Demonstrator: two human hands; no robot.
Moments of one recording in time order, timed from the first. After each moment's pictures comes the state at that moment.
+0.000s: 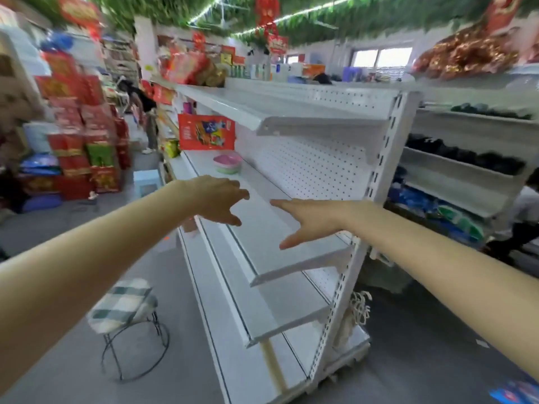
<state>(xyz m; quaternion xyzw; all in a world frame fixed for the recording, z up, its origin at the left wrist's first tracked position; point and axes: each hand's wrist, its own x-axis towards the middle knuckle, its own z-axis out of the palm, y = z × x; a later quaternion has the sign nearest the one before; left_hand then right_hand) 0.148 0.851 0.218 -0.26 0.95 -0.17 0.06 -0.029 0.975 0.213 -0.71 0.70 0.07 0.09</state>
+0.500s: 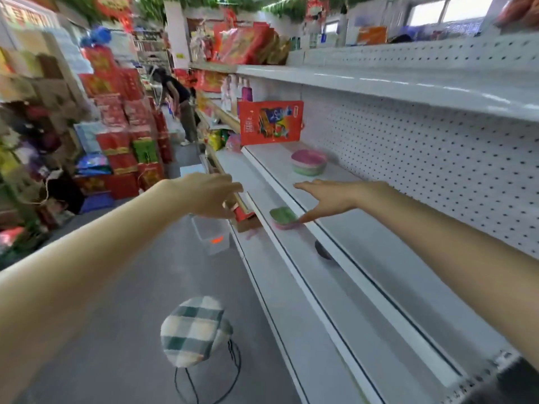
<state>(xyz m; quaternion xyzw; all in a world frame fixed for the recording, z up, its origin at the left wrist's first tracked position) 0.336 0.488 0.176 -0.34 0.93 -0.15 0.07 0.097 0.578 0.172 -0.71 0.69 0.06 0.08</state>
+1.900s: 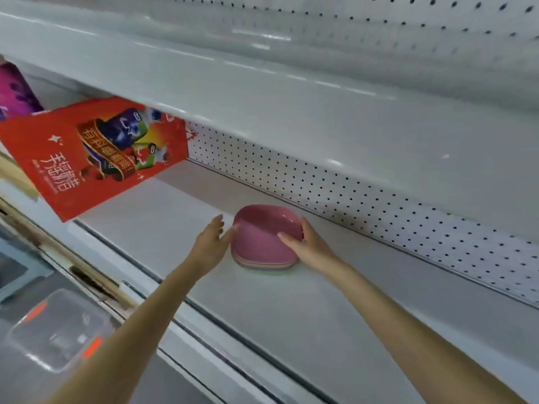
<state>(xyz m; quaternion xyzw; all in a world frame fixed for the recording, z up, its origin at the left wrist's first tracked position) -0.048 -0.053 0.011 -0.29 0.83 0.47 -0.09 -0.143 0.134 0.036 -0.22 0.86 -0.40 0.24</state>
